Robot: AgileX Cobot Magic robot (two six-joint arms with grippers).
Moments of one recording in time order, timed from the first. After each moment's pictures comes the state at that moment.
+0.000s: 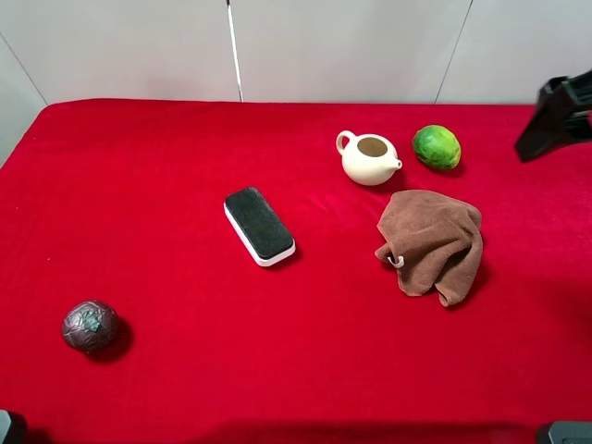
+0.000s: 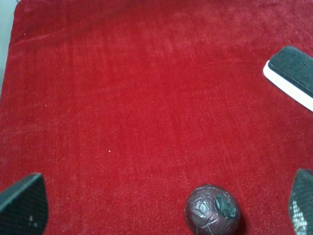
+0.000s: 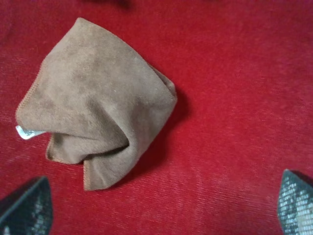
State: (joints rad) left arm 0.04 0.00 -0.50 -0.14 1.07 0.21; right arm 0.13 1.28 -1.00 0.08 1.04 -0.17
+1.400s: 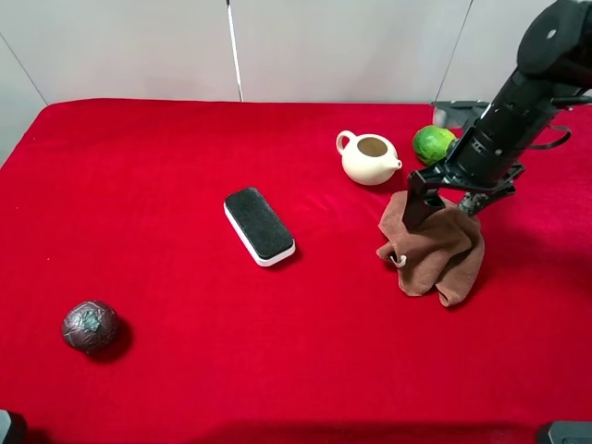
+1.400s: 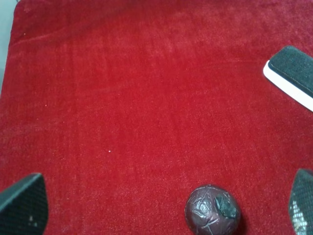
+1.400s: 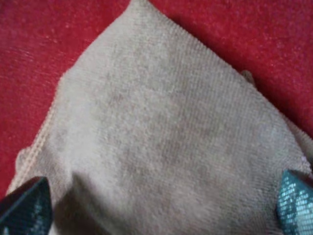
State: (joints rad) left arm 0.04 0.00 -0.50 -0.14 1.07 0.21; right arm 0.22 1.85 -1.01 0.29 0.82 -0.32
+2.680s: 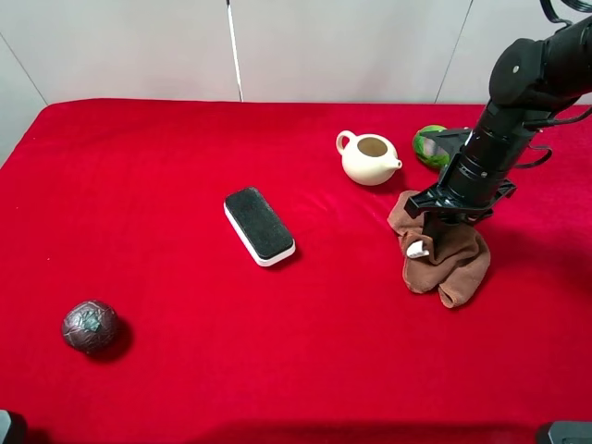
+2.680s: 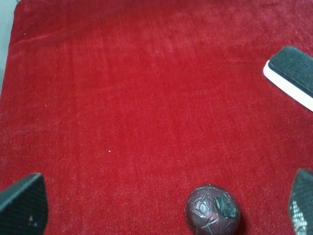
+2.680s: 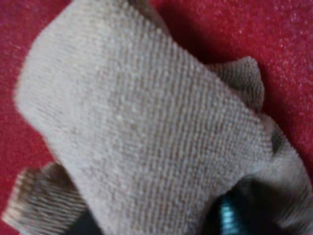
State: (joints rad) left arm 0.04 0.00 -0.50 -0.14 1.07 0.21; right arm 0.23 1.95 -1.01 0.21 0.81 -0.27
